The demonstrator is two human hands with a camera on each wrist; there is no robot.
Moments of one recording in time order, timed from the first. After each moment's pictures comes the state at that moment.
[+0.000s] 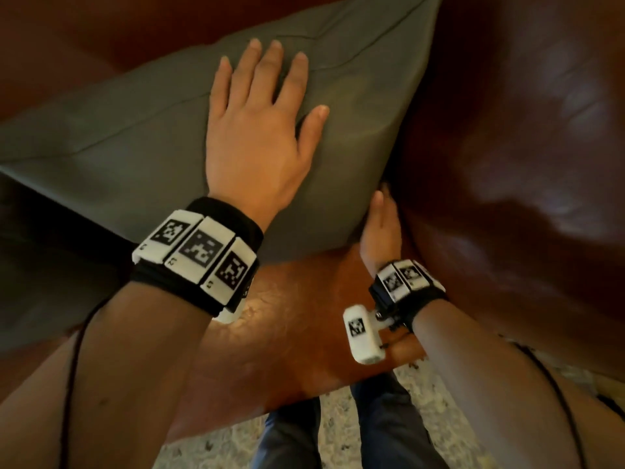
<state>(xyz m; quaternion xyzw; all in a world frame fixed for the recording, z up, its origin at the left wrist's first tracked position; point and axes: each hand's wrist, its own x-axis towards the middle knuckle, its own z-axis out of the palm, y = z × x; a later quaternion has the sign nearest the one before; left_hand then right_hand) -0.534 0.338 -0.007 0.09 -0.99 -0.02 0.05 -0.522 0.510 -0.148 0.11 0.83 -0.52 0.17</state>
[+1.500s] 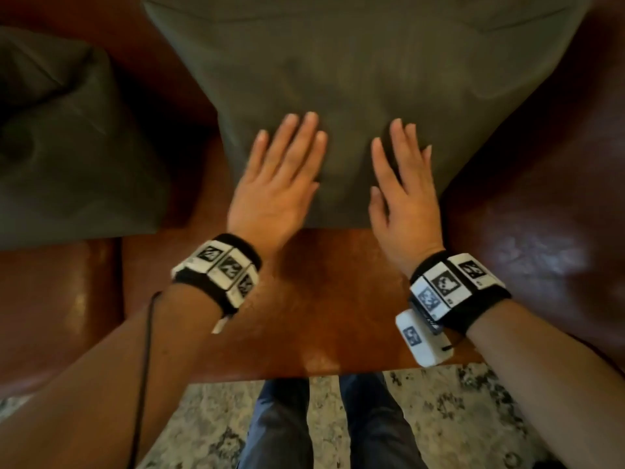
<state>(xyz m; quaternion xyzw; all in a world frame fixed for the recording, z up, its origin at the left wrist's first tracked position) -0.388 0.297 -0.078 0.08 -0.99 0.04 0.12 -0.498 0.474 -0.077 -0.44 0.86 -0.27 -0.03</state>
